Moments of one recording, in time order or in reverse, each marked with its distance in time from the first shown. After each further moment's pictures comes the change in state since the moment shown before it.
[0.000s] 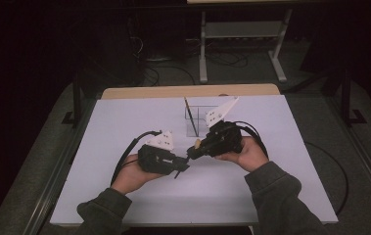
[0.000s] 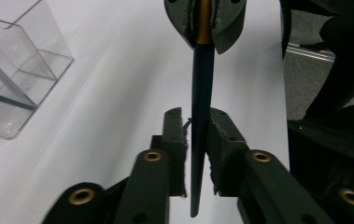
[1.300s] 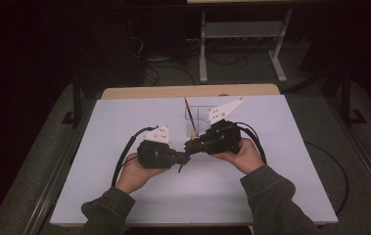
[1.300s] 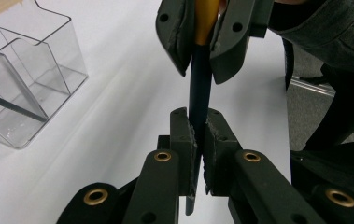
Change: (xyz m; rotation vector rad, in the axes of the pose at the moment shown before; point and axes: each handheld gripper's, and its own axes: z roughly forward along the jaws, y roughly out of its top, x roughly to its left) left arm 0.008 0.000 -0.003 -0.100 0.024 -0.071; right arm -0.002 -0.005 0.002 -0.124 -0.058 0.042
